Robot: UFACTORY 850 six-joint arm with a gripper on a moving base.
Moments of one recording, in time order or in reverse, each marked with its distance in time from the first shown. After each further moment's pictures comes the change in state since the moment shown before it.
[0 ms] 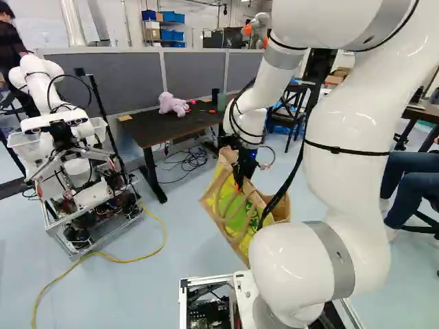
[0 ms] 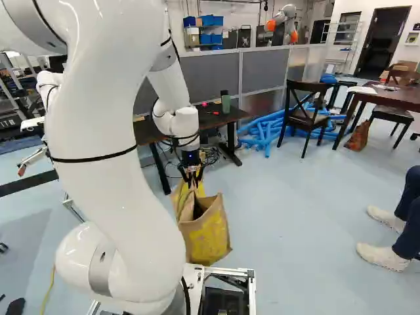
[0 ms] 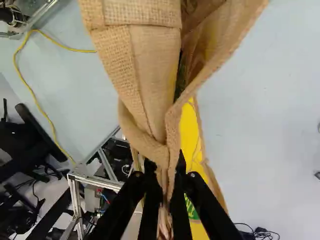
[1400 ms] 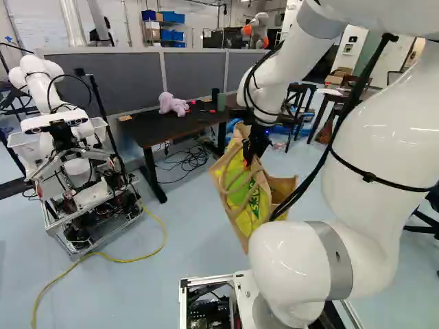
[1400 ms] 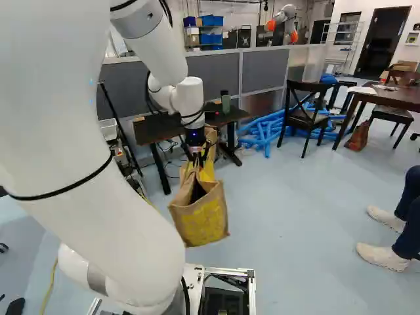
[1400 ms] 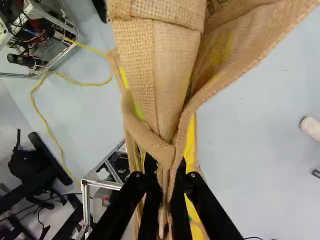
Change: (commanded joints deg) arm -5.5 12.8 -2.3 0.1 -5.1 0.0
